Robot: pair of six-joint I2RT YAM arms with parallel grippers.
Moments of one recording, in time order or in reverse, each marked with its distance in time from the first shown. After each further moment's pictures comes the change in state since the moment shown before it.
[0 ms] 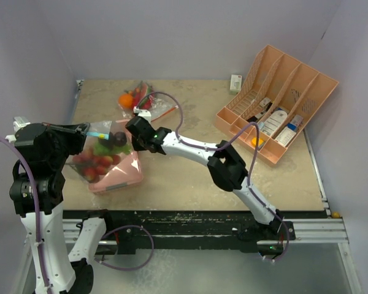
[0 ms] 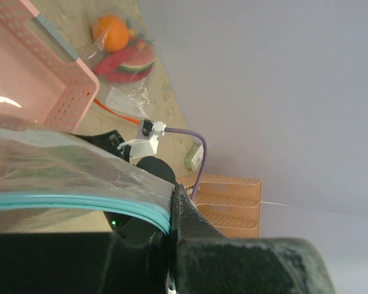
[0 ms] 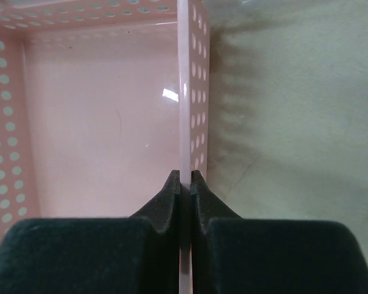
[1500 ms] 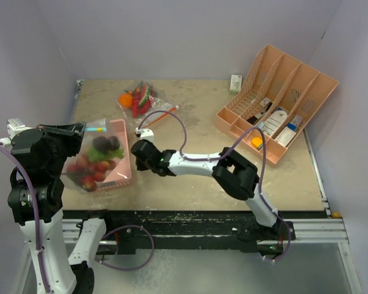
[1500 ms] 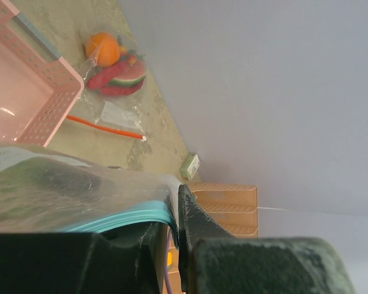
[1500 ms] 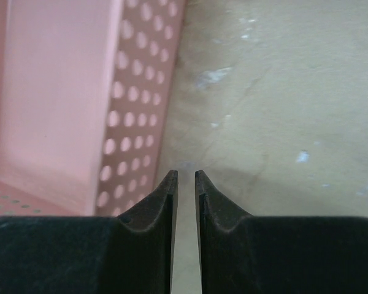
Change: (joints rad) left arm 0.000 -0.037 0.006 0.016 -0.040 0.030; right arm 0.092 -0.189 -0.471 0.311 0.061 -0.031
